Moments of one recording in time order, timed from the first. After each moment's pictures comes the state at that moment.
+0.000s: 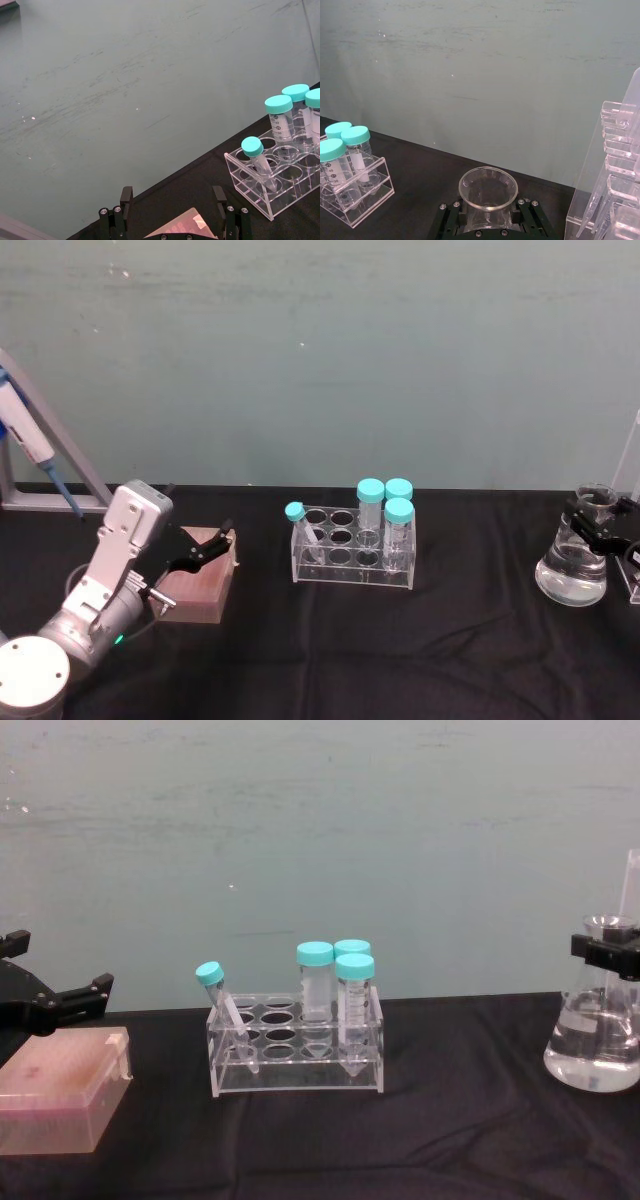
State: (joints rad) left arm -0.20 0.60 0.45 -1.41 -0.25 -0.12 0.03; right arm 0.45 0.38 -0.22 -1.04 0.37 -0.05 0.47
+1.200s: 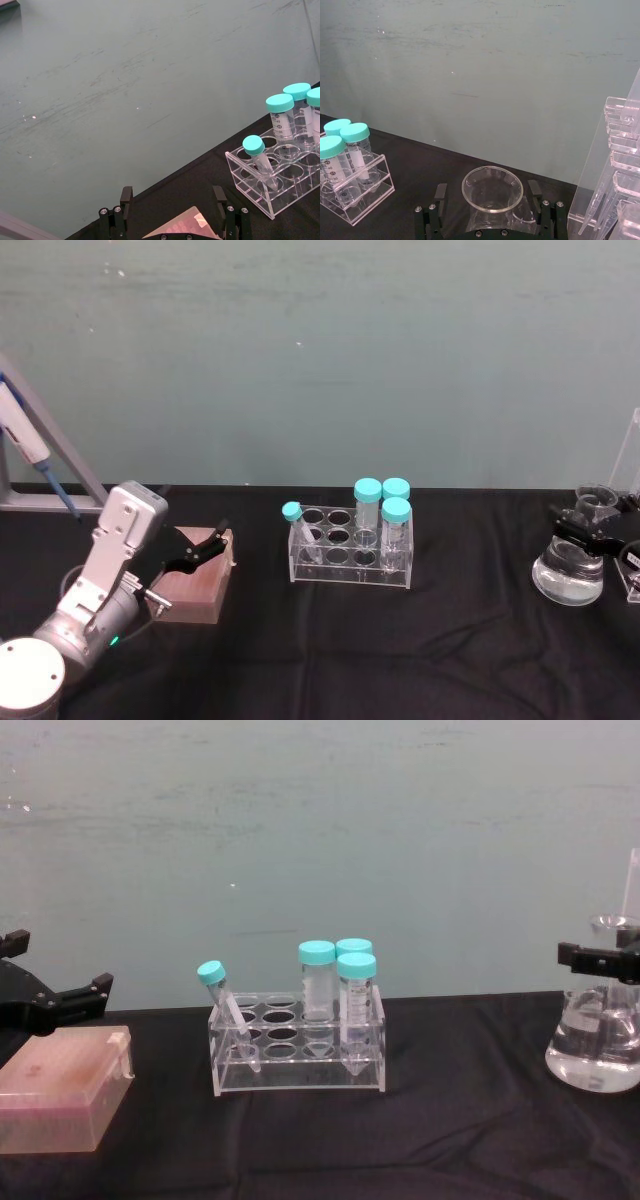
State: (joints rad) left arm -0.20 0.60 0.45 -1.41 -0.25 -0.12 0.03; right arm 0.44 0.38 -0.22 -1.04 0.37 -0.05 0.46
